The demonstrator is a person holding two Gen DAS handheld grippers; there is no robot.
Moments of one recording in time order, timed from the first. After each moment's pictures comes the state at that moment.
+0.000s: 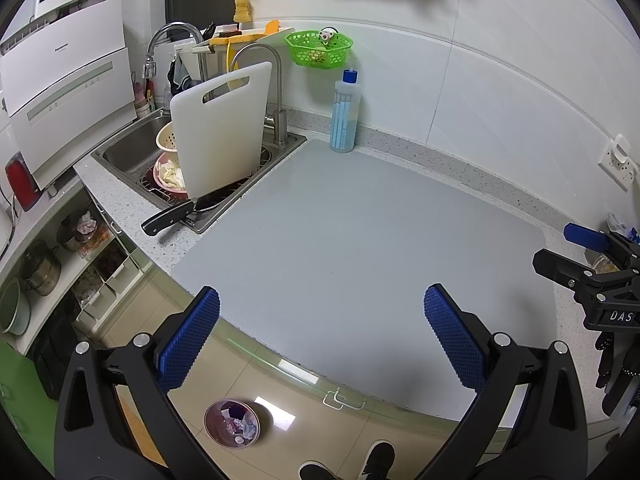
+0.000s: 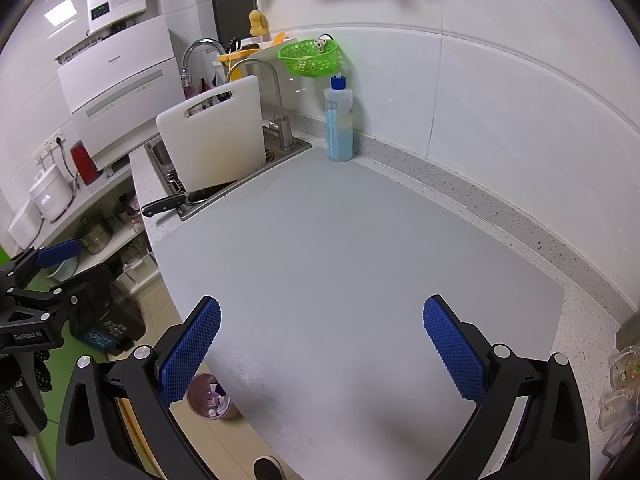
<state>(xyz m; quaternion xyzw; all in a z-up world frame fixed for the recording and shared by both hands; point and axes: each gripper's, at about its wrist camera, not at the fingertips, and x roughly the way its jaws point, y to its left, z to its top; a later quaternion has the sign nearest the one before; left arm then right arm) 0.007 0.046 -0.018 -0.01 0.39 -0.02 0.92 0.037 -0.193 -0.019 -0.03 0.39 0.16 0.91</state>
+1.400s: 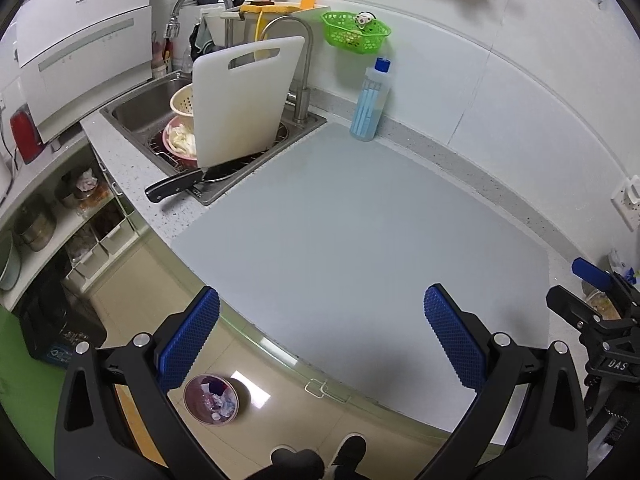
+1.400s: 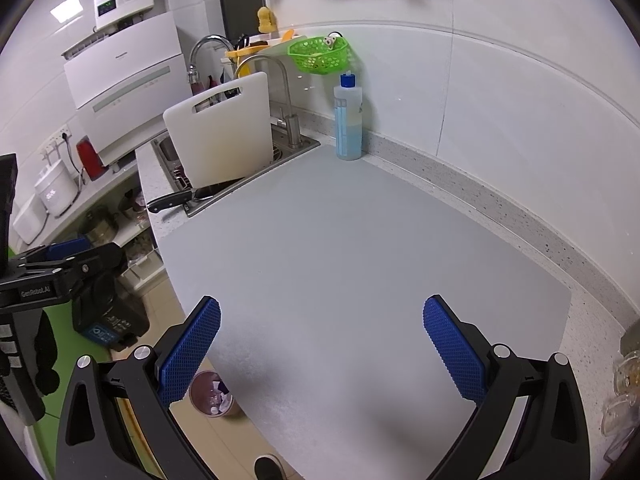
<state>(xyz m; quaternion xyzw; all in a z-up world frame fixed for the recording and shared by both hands) 0.025 0.073 -0.025 -0.07 0.42 0.01 0.90 0.045 -0.186 -0.025 -0.04 0.39 0.18 0.90</state>
